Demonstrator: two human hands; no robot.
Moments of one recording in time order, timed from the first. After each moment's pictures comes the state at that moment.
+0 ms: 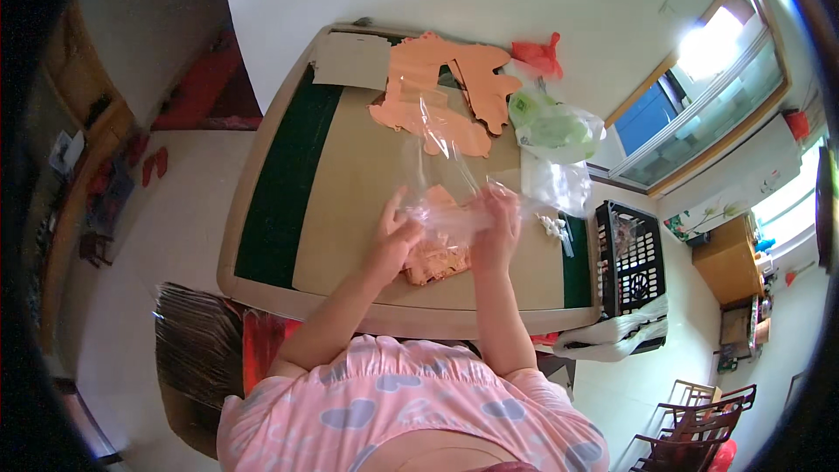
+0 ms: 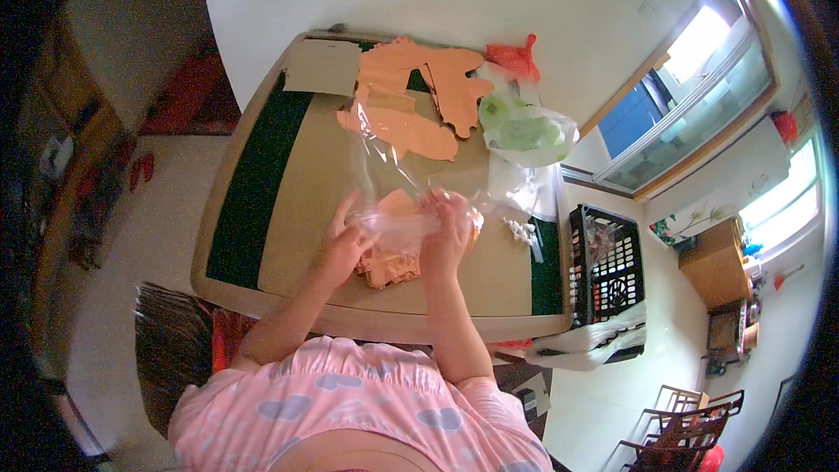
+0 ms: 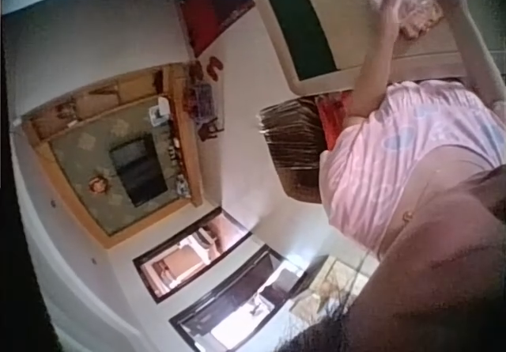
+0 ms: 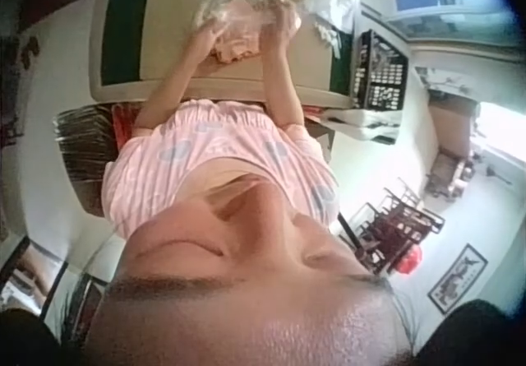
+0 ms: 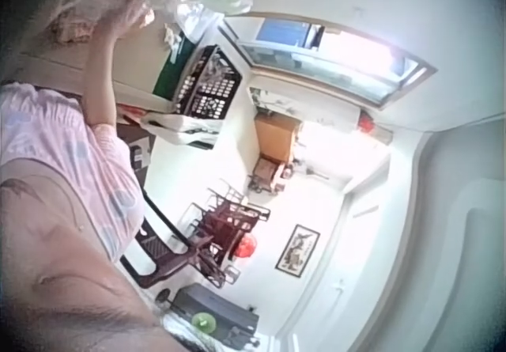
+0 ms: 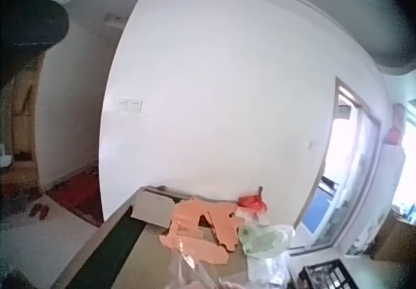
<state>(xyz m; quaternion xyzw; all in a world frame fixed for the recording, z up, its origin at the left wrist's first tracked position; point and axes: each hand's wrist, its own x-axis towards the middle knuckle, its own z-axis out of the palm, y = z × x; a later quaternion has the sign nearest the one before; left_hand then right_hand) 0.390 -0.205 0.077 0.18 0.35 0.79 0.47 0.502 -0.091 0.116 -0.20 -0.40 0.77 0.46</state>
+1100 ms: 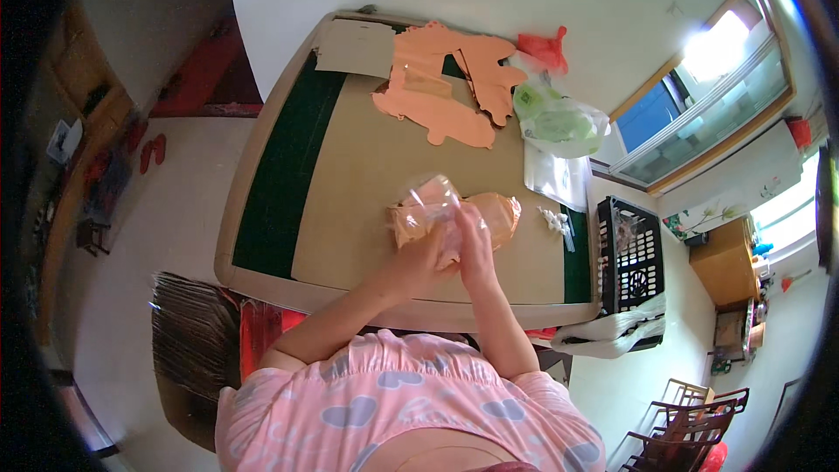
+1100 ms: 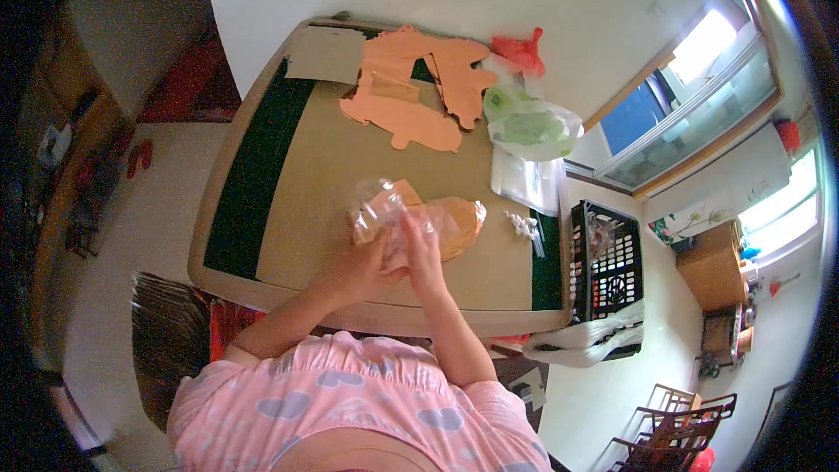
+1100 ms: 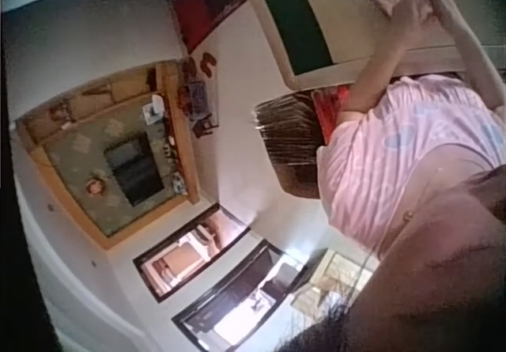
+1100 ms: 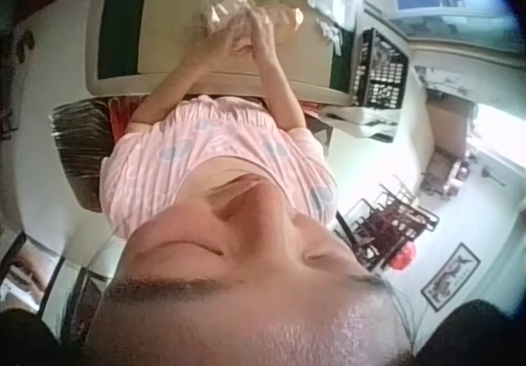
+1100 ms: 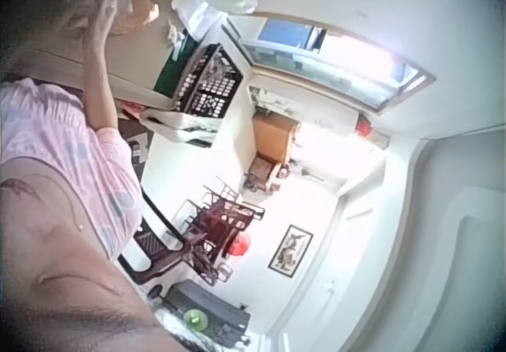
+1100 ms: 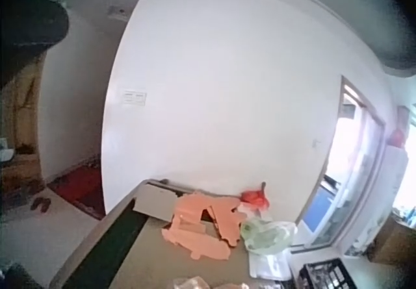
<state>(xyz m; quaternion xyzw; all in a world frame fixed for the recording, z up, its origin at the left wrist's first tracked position) 0.426 -0.218 0.114 0.56 0.66 0.44 0.23 0.523 -0.105 0.084 -0.29 -0.55 0.71 0.32</state>
